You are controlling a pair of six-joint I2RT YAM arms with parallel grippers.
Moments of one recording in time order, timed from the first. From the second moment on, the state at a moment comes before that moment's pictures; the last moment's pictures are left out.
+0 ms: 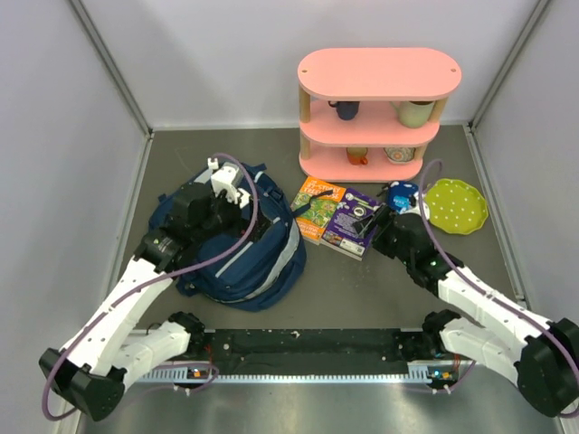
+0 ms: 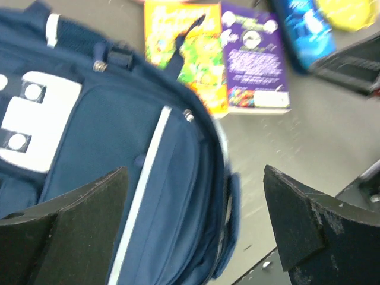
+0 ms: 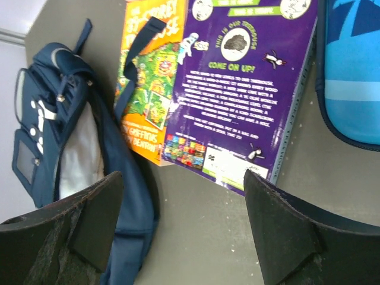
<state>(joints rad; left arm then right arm) -0.48 0.91 0.95 -0.56 0.17 -0.19 0.55 0.91 0.46 -0.05 0.19 0.97</state>
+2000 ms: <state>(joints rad) -0.78 2.02 1.35 -0.10 0.21 -0.64 0.42 0.95 0.41 -0.14 0.07 0.93</state>
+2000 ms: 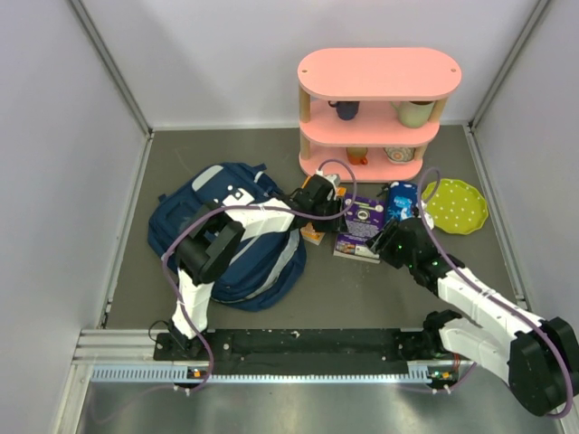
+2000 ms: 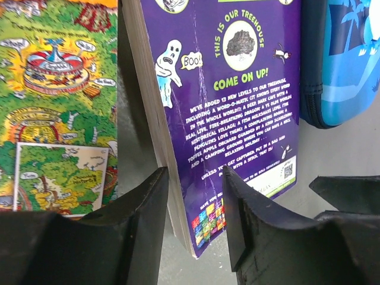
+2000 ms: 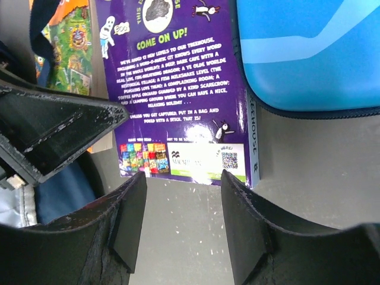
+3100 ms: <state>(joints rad) -0.78 2.05 1.33 -0.08 0.25 -0.72 0.37 1.25 0.49 -0.09 0.10 0.79</state>
